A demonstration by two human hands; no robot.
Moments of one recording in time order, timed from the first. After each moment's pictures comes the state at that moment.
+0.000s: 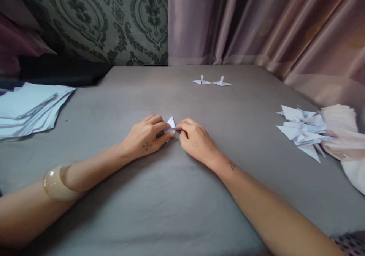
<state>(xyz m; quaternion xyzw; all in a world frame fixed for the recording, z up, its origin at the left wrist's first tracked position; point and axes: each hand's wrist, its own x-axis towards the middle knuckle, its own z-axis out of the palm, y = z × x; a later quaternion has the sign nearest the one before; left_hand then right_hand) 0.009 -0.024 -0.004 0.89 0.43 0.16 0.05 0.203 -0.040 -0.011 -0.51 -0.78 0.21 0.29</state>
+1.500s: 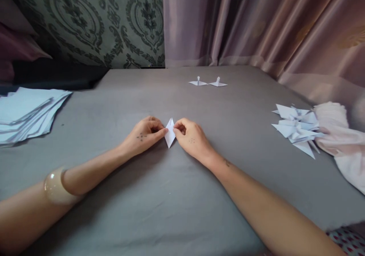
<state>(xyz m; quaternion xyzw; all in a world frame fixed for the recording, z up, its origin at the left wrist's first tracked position) 0.015 -0.017 0.001 0.75 0.53 0.25 0.30 0.197 -0.035 -0.012 -0.58 -0.67 0.32 0.35</state>
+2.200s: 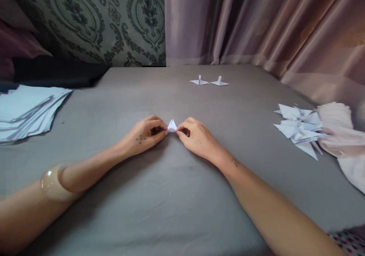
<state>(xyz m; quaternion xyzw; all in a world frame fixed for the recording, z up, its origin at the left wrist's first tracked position) 0.008 -0.016 -0.006 0.80 0.45 0.26 0.29 0.213 -0.036 -0.001 -0.55 -0.76 0.25 0.25</state>
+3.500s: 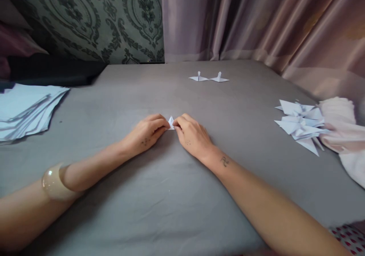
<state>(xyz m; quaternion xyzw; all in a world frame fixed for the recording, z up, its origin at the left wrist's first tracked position) 0.009 -0.013 -0.007 0.88 0.39 0.21 0.17 0.200 -0.038 -0.009 -0.56 -0.78 0.15 0.23</state>
